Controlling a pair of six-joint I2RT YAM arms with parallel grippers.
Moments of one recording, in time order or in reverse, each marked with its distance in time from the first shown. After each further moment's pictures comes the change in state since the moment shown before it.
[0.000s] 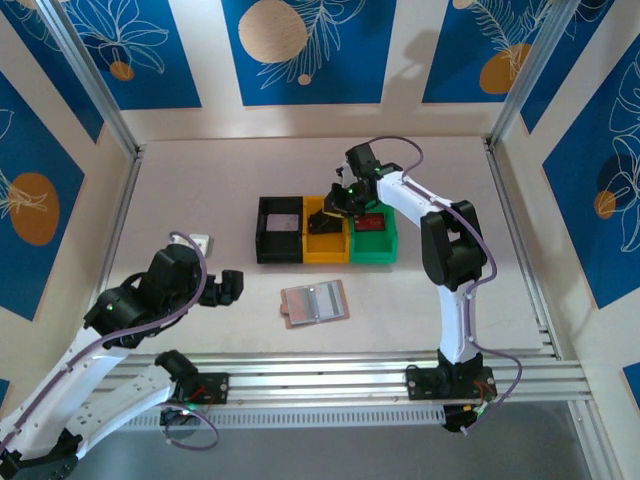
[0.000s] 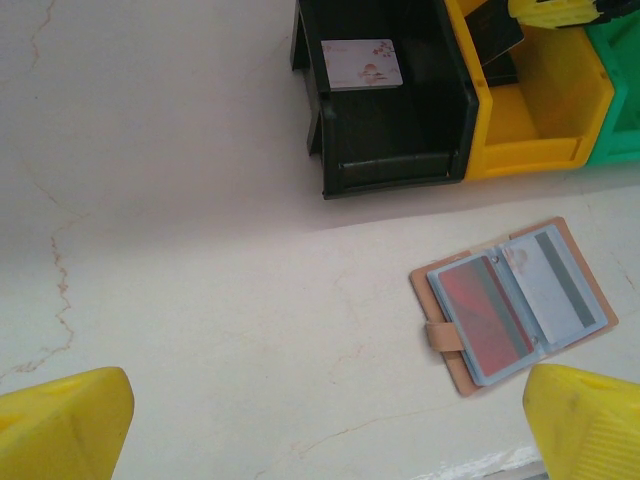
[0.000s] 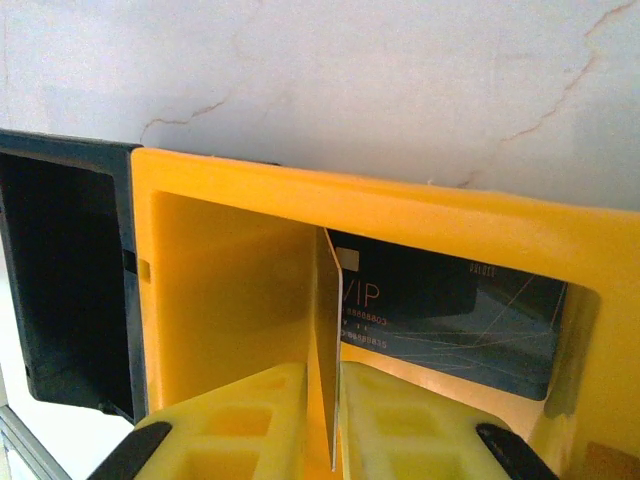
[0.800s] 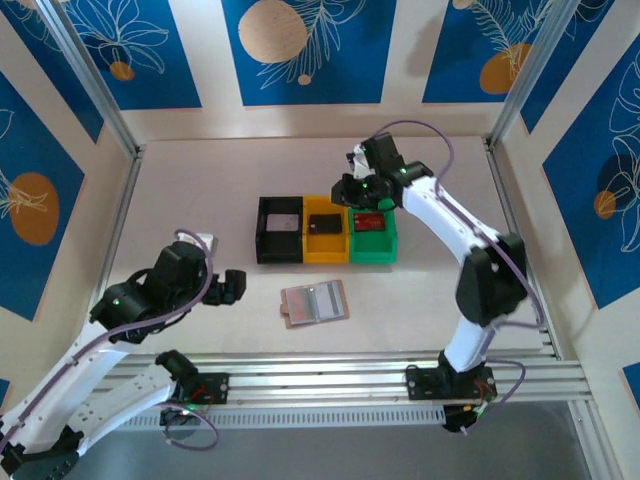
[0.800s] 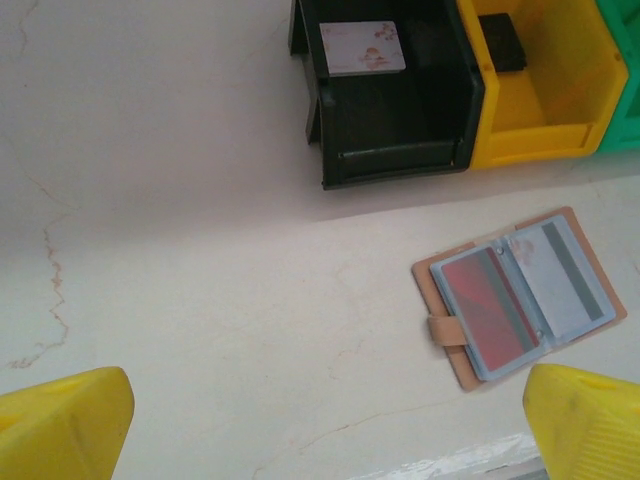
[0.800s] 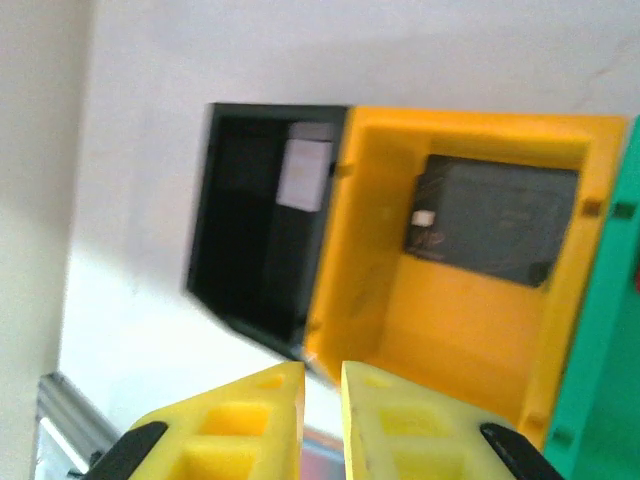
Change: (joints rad) left arm 0.000 0.047 -0.001 0.003 0.009 0.000; right arm 0.048 -0.425 -0.195 -0.013 0.041 -0.012
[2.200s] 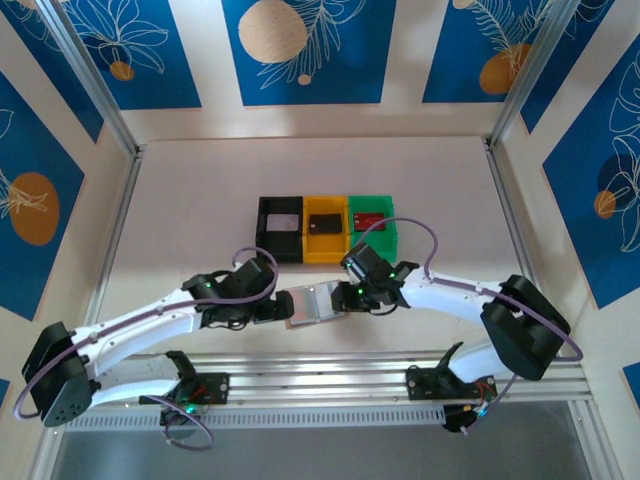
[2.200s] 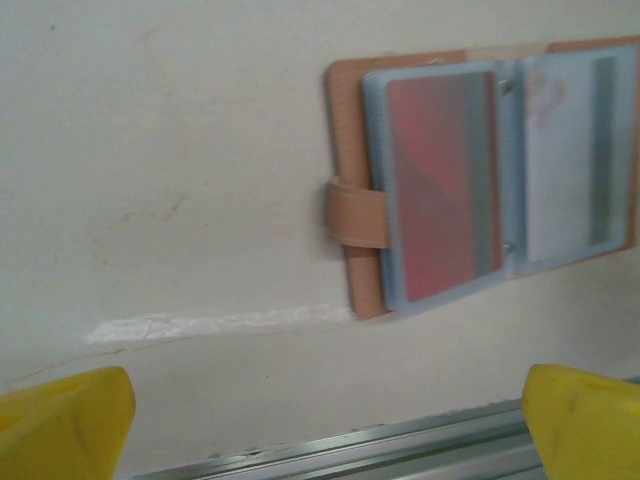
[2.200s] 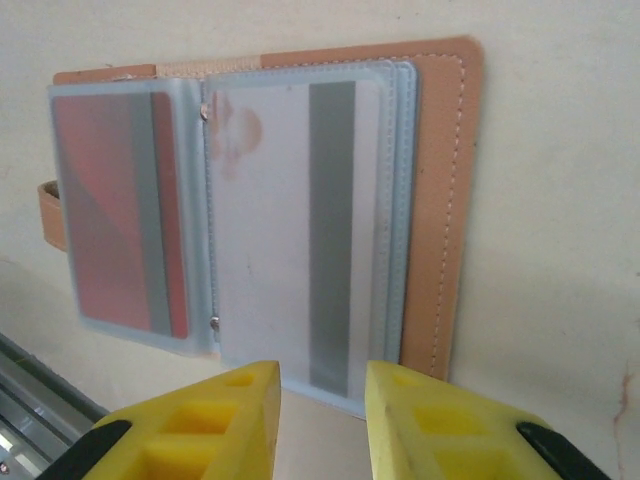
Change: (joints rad) left arm -0.244 0.377 -0.229 0.295 0.201 -0.534; right arm 0.338 -0.269 -0.793 0.298 0.176 0.200
